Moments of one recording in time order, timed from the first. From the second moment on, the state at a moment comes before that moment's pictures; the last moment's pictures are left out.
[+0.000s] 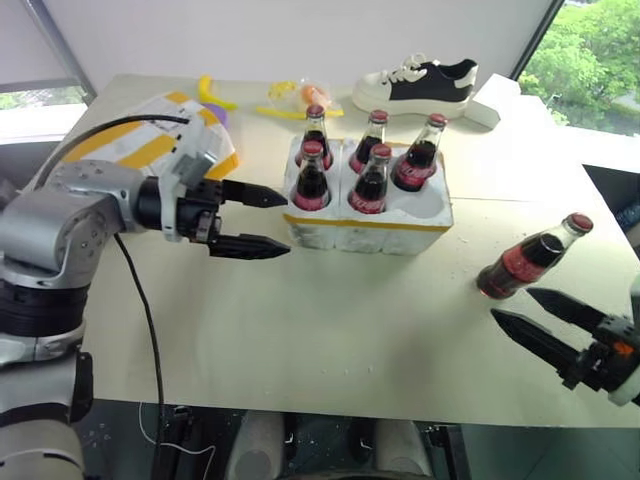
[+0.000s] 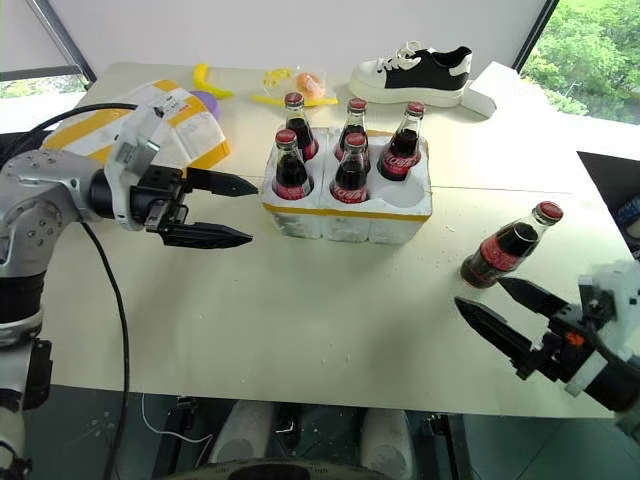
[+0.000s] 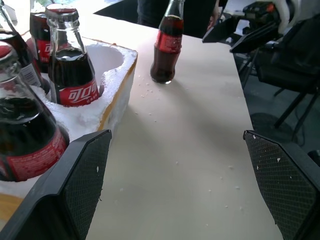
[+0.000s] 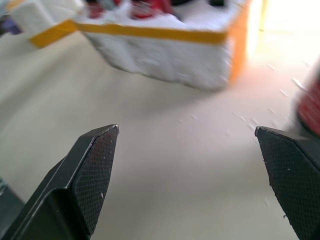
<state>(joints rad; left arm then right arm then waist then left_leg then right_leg) -0.75 0.80 0.01 -0.17 -0.67 0.86 -1.31 0.58 -0.67 -0.95 -0.76 1.13 0.89 0.57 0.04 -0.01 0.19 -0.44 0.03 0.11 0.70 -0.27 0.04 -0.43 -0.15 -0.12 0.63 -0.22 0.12</state>
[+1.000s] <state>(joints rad) -0.79 0.76 -0.02 -0.20 -0.67 0.85 -1.17 0.14 -0.59 -0.57 -0.27 0.70 0.53 0.52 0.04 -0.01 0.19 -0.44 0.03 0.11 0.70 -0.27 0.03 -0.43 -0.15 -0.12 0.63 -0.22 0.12</state>
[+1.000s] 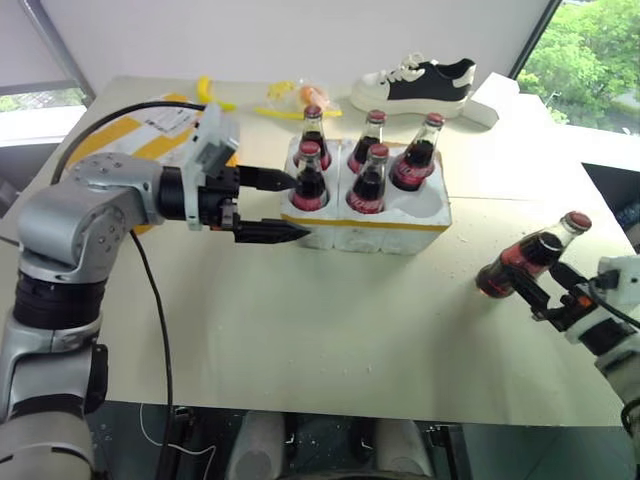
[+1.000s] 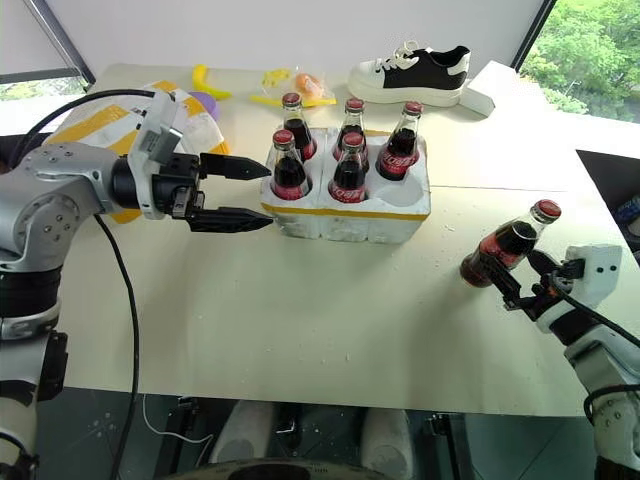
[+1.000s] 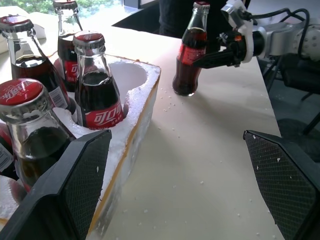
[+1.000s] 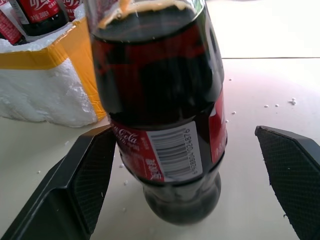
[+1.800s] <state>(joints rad) -0.78 0.78 -0.01 -0.24 -0.71 0.87 -1.12 -0.22 -0.65 -0.52 -0.27 0.81 0.62 0.47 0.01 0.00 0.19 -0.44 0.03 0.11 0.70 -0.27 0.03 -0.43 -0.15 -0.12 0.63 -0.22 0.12</state>
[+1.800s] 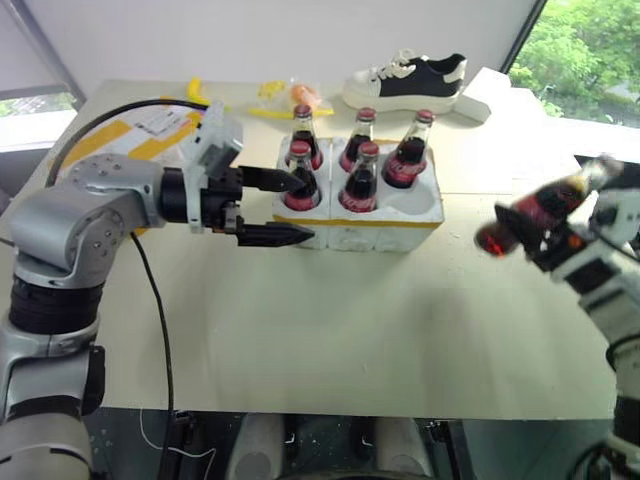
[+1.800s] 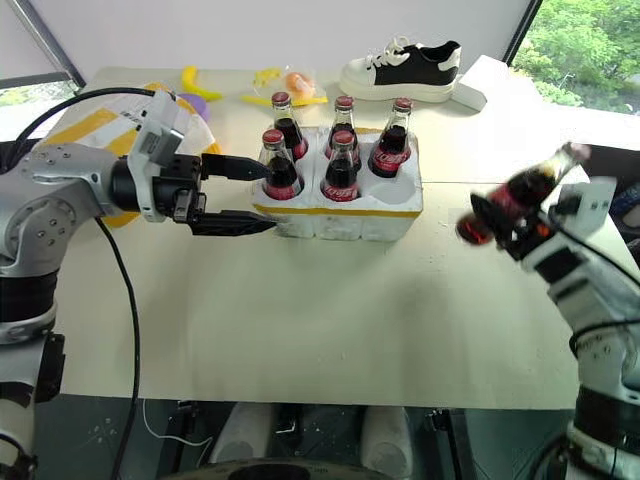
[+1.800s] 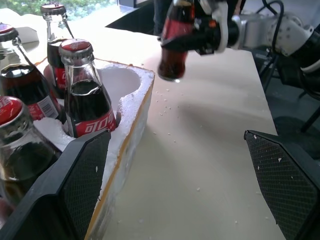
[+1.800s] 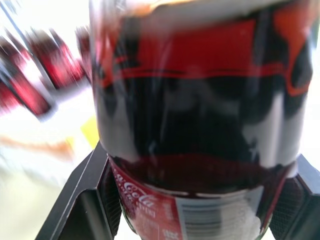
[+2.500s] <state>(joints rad) -0.71 0.80 0.05 -0.30 -0.75 0.89 -1.03 -0.57 -0.61 -0.10 -0.19 0.64 0.61 0.56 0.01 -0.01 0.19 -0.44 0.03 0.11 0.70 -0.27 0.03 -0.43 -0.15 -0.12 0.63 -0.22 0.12</state>
